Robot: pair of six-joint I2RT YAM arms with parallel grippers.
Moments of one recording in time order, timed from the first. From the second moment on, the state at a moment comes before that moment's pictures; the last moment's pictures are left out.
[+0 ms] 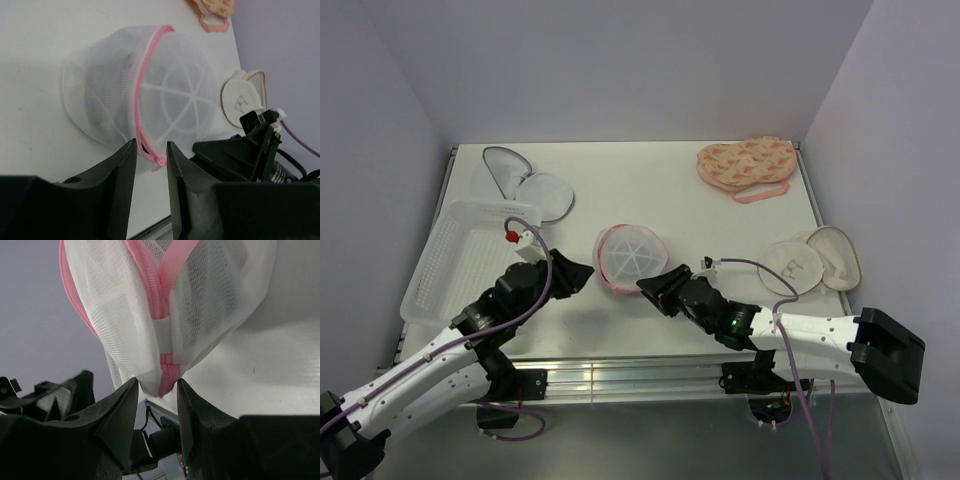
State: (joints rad) left arm -0.77 0.65 0.48 -0.15 -0.21 -0.89; right arm 1.06 1.04 0.32 0.27 0.38 1.64
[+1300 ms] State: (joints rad) left arm -1.04 0.88 0.54 -0.16 -0.32 -0.93; right arm 1.02 1.08 0.33 0.30 0.35 1.51
